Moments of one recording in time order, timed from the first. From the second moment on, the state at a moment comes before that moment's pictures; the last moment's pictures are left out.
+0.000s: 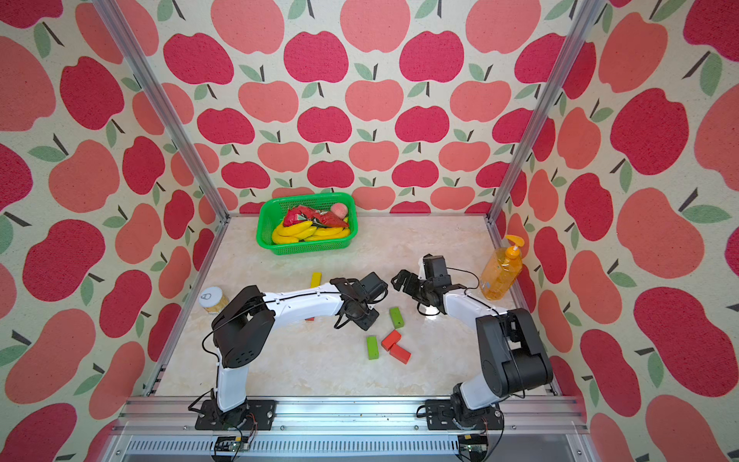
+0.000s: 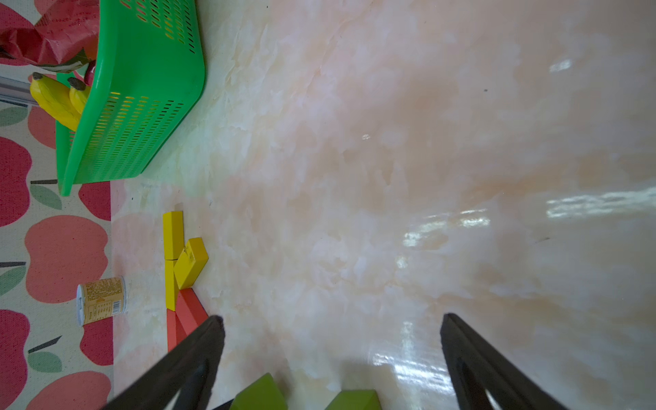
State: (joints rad) left arm -0.93 1.97 1.41 -0.68 -0.05 -0.21; right arm 0.32 1.52 0.75 -0.06 -0.33 0.65
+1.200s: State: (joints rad) left arm -0.79 2.34 1.95 -0.91 -0.32 -0.80; right arm 0.32 1.52 0.75 -0.06 -0.34 0.65
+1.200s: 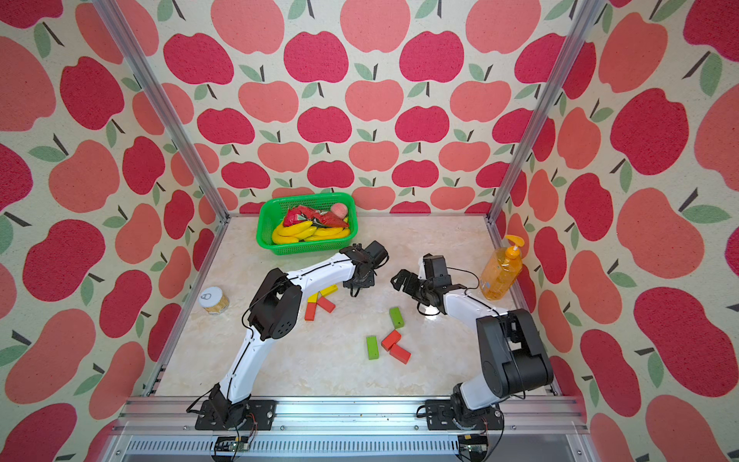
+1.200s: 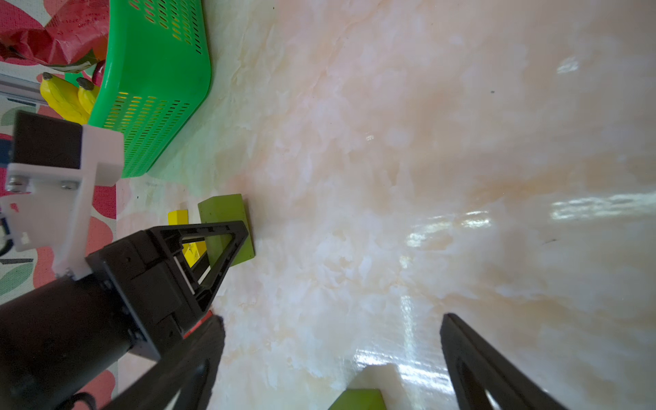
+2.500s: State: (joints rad) left arm -0.78 2.42 2.07 -0.93 -0.27 -0.76; right arm 0.32 1.54 0.75 -0.06 -0.35 0.65
